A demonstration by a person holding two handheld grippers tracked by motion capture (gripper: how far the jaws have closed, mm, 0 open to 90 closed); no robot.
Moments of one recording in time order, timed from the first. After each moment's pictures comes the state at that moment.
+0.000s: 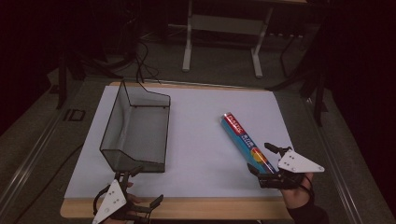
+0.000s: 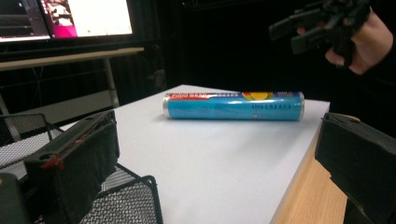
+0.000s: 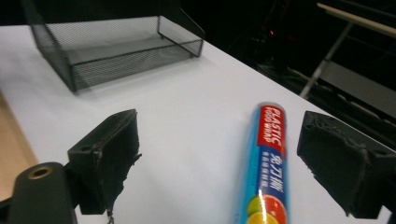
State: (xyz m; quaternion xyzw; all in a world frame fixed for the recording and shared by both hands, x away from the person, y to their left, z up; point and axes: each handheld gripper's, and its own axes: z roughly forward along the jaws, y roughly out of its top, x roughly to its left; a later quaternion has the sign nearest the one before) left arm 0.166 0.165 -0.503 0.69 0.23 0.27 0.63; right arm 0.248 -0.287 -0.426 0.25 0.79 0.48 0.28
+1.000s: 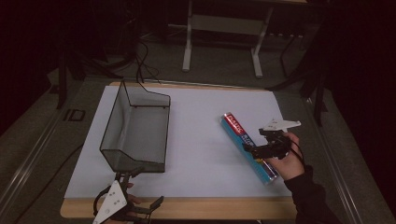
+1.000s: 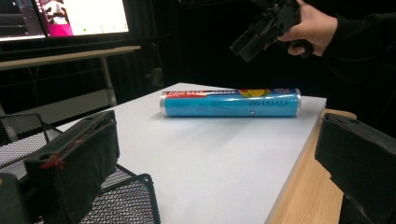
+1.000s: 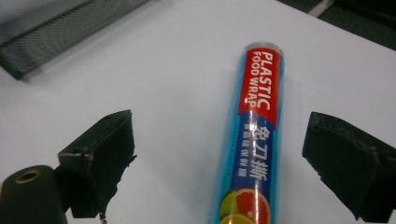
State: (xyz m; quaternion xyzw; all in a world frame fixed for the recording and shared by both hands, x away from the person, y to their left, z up) left arm 0.164 0.165 -0.503 0.69 0.23 0.27 0.63; right arm 0.338 -0.275 -0.422 0.36 0.84 0.37 0.17
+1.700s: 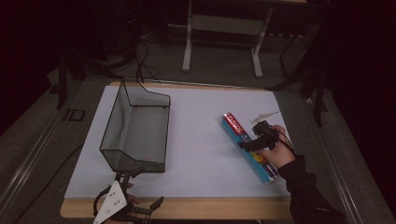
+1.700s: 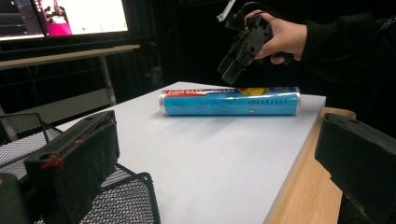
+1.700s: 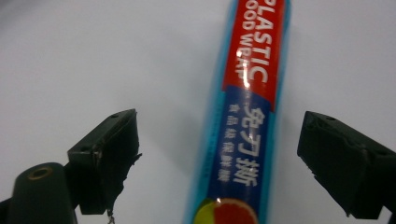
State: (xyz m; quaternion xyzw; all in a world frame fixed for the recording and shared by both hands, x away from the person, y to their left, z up) left arm 0.164 0.165 -0.503 0.70 0.22 0.27 0.63; right arm 0.384 -0.260 -0.449 0.39 0.87 0.27 0.13
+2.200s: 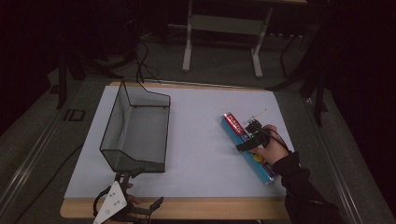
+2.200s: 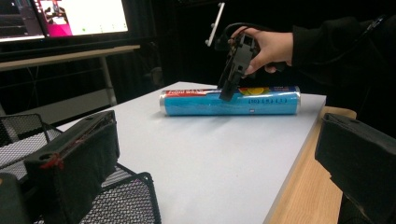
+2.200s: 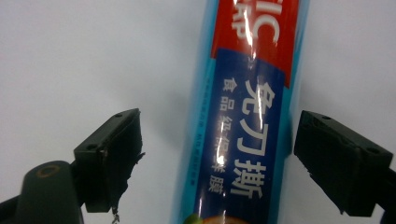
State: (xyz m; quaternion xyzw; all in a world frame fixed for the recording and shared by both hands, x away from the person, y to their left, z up) left arm 0.163 0.165 -0.503 0.70 0.22 0.27 0.63; right arm 0.408 -0.251 -0.478 0.43 0.88 0.18 0.08
